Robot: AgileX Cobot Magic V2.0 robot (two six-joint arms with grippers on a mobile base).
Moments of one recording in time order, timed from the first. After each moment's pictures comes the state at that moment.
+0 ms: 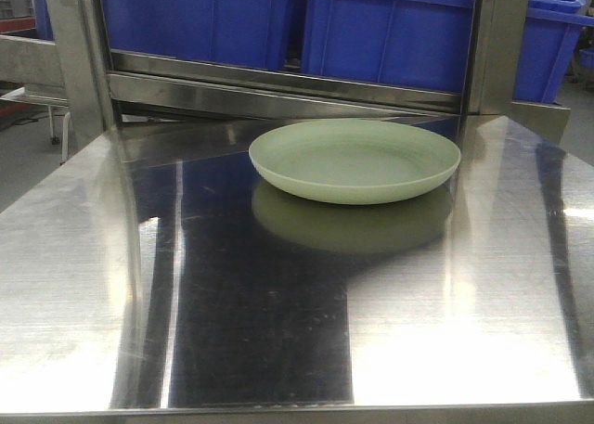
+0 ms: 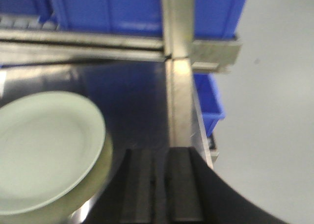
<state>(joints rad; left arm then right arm) -0.06 0.00 0.01 0.04 0.06 -0.10 0.07 0.96 -0.80 -0.02 0.30 0.14</state>
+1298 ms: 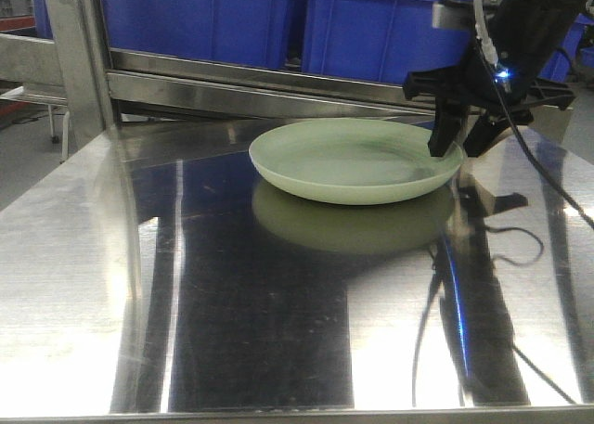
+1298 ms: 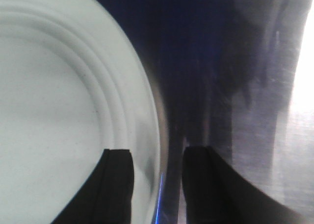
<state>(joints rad) -0.06 0.00 0.01 0.04 0.06 -0.10 0.19 1.97 -1.46 0.14 0.56 0.06</state>
